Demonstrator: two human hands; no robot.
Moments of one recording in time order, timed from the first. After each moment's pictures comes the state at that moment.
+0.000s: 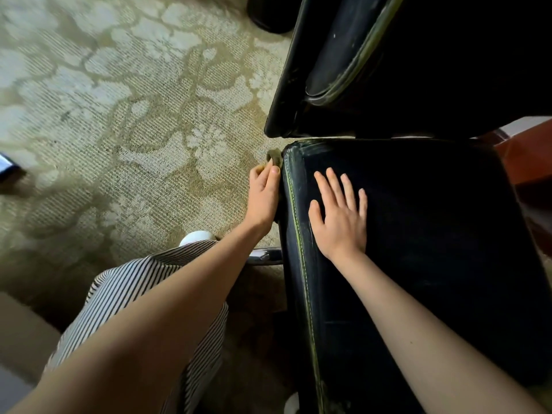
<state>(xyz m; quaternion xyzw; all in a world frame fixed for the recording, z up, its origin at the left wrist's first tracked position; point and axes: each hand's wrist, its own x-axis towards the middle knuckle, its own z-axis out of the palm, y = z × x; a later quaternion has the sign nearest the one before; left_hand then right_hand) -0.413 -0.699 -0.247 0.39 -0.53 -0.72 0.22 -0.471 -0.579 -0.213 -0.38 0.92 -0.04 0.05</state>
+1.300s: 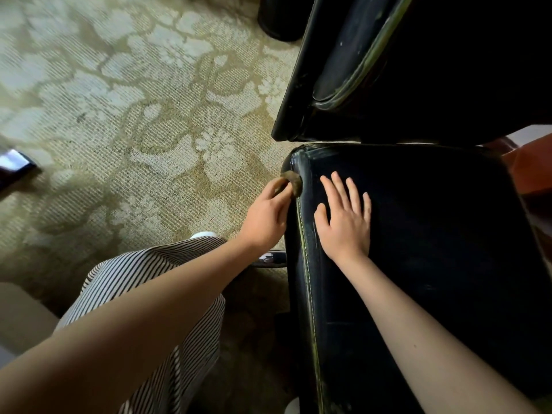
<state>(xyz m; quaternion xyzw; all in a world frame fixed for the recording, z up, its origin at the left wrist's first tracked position) -0.373 -0.690 -0.242 0.23 -0.86 -0.42 0.18 -0.471 -0.578 -0.214 -0.37 0.92 -0.07 0.05</state>
